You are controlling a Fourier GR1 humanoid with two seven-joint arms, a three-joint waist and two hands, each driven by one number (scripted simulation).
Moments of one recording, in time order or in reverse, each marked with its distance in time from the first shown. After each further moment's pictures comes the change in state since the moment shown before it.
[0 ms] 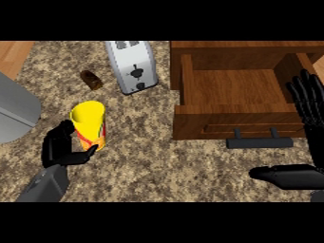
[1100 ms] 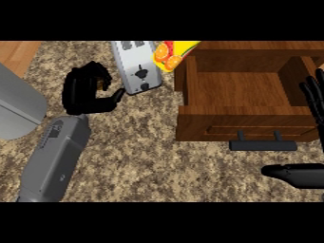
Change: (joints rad) left arm -0.166 -0.077 -0.161 -0.565 -0.057 0.137 0.300; right arm 0.004 -0.032 -0.060 0.001 -0.033 0.012 0.029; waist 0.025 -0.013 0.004
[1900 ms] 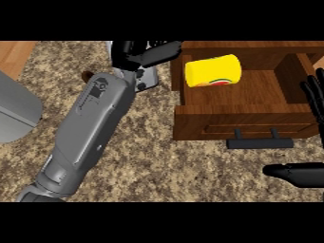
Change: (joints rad) left arm -0.379 -0.116 -0.121 -0.028 -0.077 0.313 0.368; right arm -0.006 -0.005 -0.011 0.016 -0.007 0.016 -0.024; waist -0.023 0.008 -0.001
